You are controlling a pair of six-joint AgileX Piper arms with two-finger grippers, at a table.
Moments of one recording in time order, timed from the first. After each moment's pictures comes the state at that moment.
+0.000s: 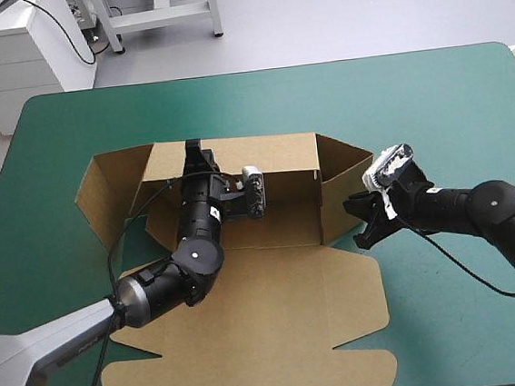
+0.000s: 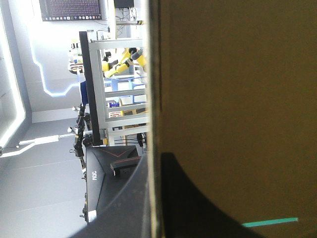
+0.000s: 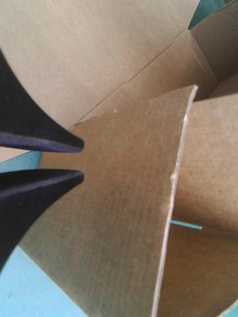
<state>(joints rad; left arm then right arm) -0.89 1.52 -0.96 1.69 0.79 -0.44 0.13 1.24 -0.80 1.05 0.66 -1.28</state>
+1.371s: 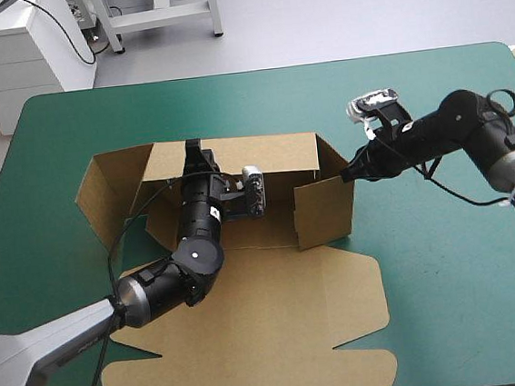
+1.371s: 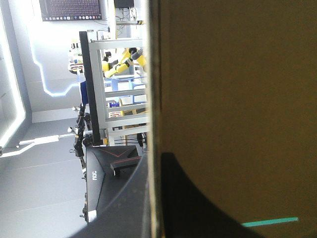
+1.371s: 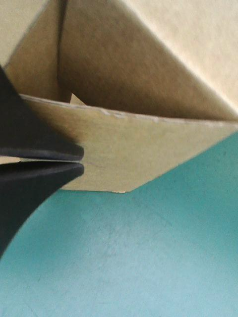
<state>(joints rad) -0.89 1.52 -0.96 1.69 0.79 -0.44 0.13 1.54 -1.35 0.62 1.01 -0.59</state>
